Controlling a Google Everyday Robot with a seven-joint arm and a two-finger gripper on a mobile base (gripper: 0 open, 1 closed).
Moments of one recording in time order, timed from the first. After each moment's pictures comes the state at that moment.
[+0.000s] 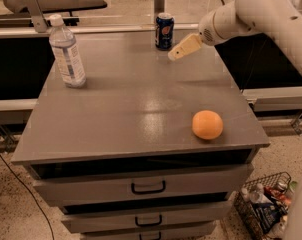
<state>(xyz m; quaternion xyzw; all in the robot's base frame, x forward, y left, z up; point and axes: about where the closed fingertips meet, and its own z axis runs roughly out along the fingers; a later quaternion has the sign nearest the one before) 0.778 -0.148 0.923 -0.39 0.80 0.04 0.46</state>
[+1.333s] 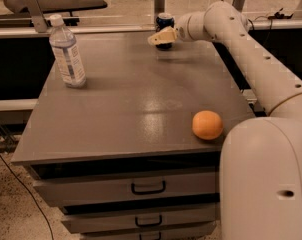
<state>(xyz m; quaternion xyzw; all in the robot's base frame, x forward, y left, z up) 0.904 -0.096 0.903 -0.31 0.76 0.10 0.56</state>
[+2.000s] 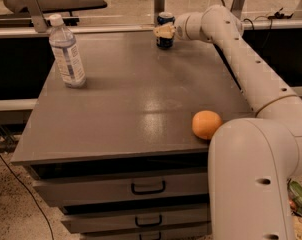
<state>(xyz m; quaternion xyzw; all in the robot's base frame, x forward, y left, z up) 0.932 -0.092 0.901 -0.28 0.75 0.12 0.58</state>
